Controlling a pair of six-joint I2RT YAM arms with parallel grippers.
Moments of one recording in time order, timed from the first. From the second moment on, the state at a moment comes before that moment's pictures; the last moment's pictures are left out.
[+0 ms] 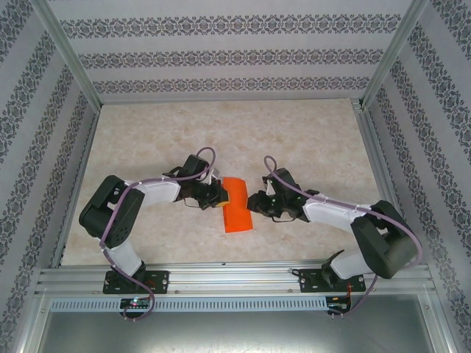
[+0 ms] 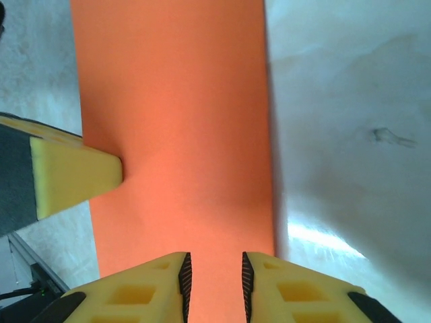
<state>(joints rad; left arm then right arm) -0.49 1.72 0.86 -0.14 0.68 -0.87 0.60 1.40 0.59 -0.08 -0.40 0.87</state>
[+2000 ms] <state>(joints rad) -0.49 1.61 0.91 -0.35 0.57 -0.80 1.14 1.37 0.77 -0.39 0.26 0.42</state>
